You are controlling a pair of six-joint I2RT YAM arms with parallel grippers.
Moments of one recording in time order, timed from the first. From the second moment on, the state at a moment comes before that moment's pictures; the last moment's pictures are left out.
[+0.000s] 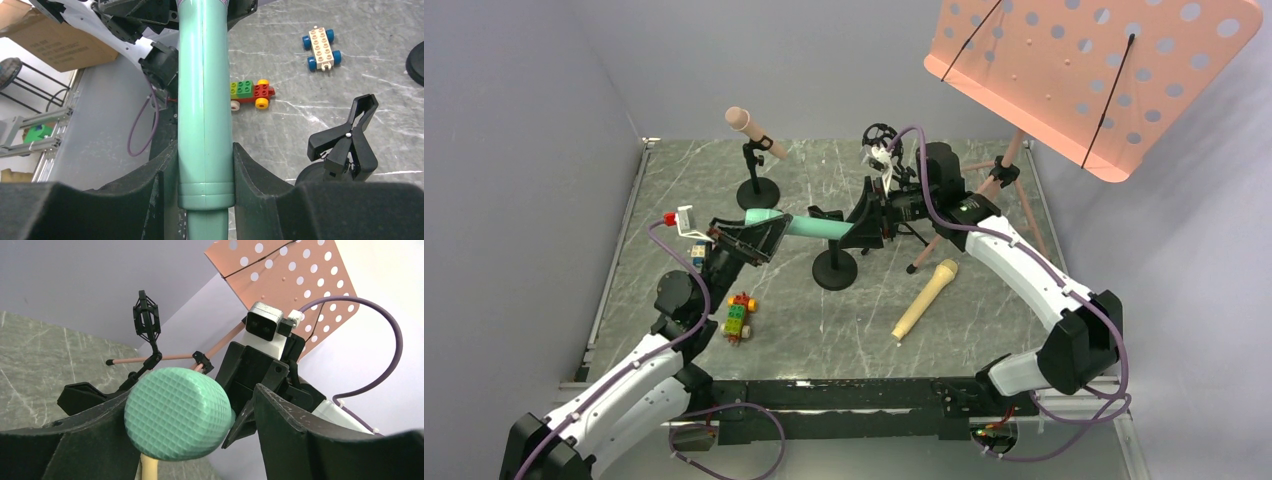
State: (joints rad) left arm -0.56 0.71 0.38 0.77 0.02 -0.95; right arm 0.52 1.41 1.24 -0.22 -1.13 0.04
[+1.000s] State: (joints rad) left arm -0.51 0.42 0.82 -0.17 0.09 -0.35; right arm 0.44 1.38 1.21 -0.41 -0.90 -0.44
